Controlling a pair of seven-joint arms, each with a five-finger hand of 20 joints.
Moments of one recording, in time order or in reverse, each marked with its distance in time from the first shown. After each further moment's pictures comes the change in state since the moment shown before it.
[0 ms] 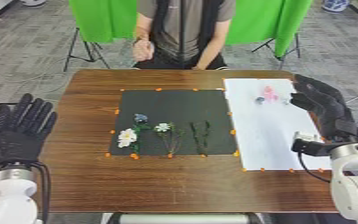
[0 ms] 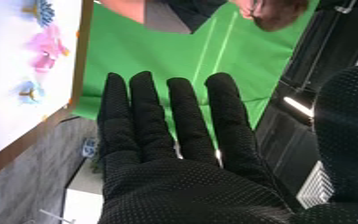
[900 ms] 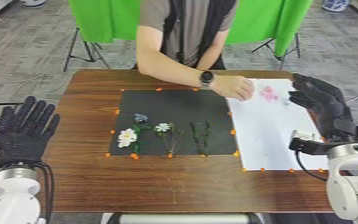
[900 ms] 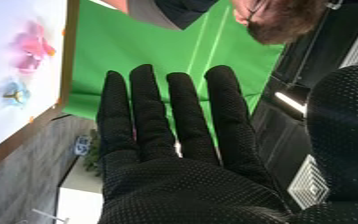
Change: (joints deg) left arm -1.0 0.0 1.1 0.1 -1.4 1.5 -0.2; right arm -0.1 1.0 -1.7 -0.9 -0.2 3.5 -1.6
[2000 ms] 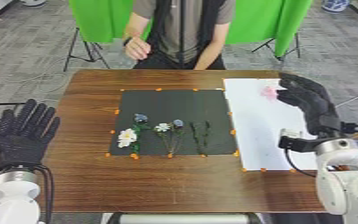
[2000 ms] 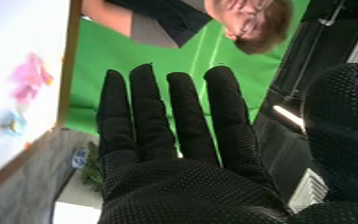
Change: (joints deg) left arm 1.3 -0.2 -0.1 -0.3 0.1 -0.2 0.0; right arm 3.7 0.5 -4.2 0.5 -2.8 -0.4 2.1
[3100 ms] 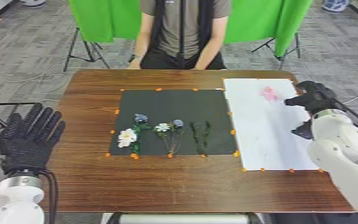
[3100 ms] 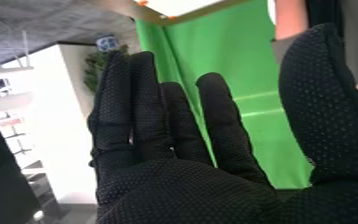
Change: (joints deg) left arm 1.4 -0.6 1.0 -0.3 3.1 -0.9 -0.8; right arm 26.8 12.8 -21.1 23.0 -43.0 -10.8 30.3
